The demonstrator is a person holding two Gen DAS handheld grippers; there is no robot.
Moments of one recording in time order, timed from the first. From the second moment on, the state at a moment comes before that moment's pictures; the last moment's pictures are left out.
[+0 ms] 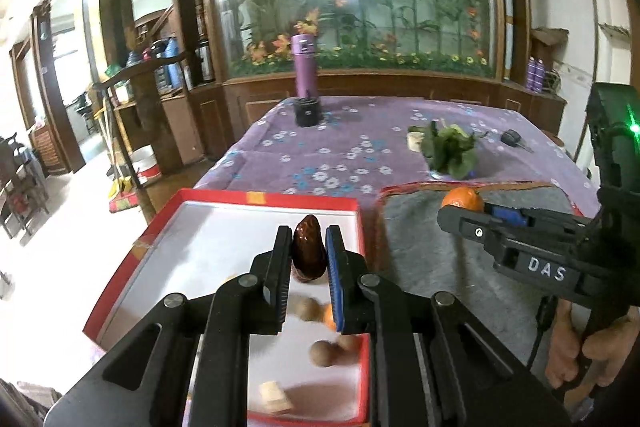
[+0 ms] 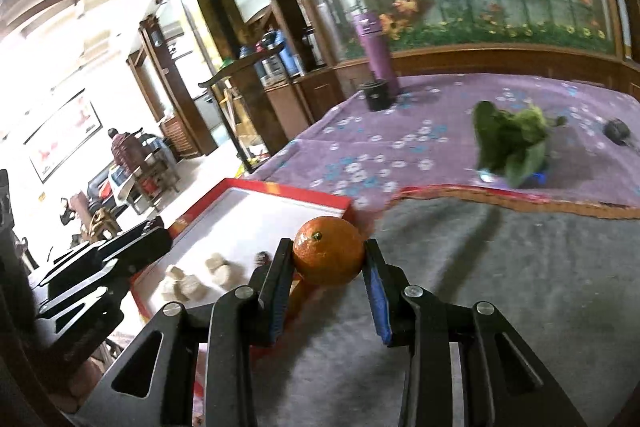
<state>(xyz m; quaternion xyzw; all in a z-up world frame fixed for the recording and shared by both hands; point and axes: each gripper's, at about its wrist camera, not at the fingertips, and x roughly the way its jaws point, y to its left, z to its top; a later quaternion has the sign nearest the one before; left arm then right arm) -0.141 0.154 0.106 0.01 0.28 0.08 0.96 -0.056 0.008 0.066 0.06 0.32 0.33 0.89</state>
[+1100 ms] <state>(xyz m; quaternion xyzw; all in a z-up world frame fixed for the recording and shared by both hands) -0.130 0.242 0.035 -0.04 0.36 0.18 0.92 -0.067 0.142 0.016 -0.09 0.38 0.29 0.87</state>
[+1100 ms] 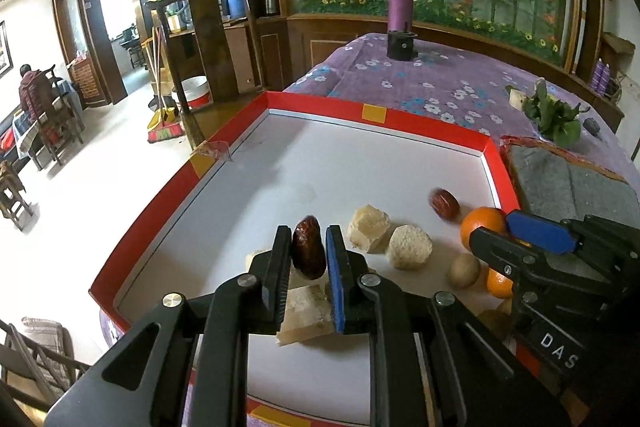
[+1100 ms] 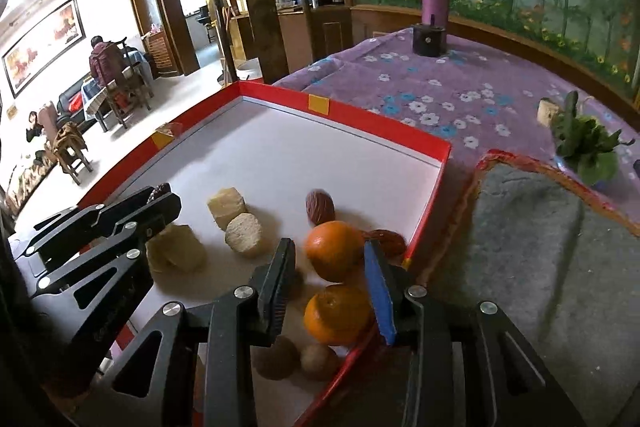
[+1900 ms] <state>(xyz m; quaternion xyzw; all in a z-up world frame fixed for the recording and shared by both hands) -0.173 0.198 0.117 -0.03 0.26 0.19 0.95 -0.115 0.078 0.120 -0.09 0.25 0.20 0.94</state>
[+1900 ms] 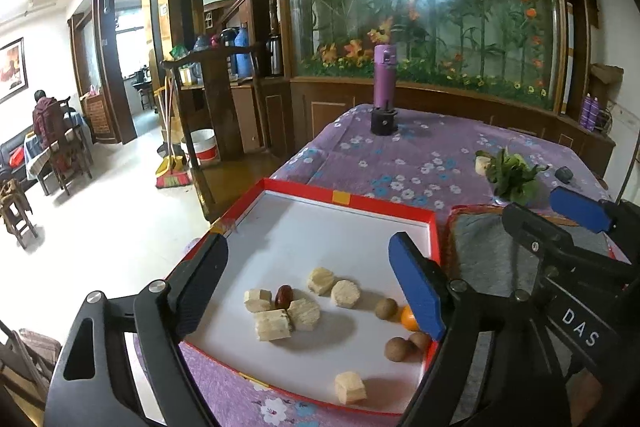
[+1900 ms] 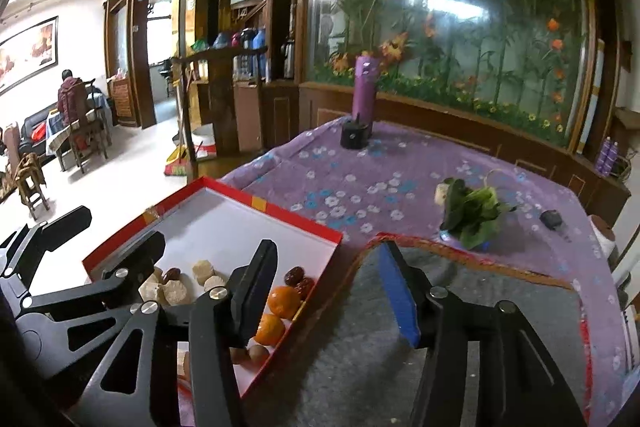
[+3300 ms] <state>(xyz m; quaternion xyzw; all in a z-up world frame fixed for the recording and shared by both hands) -0.268 0.147 0.198 -0.02 0.16 0.26 0.95 -0.249 0.001 0.211 -0.06 0.11 0.20 0.97</state>
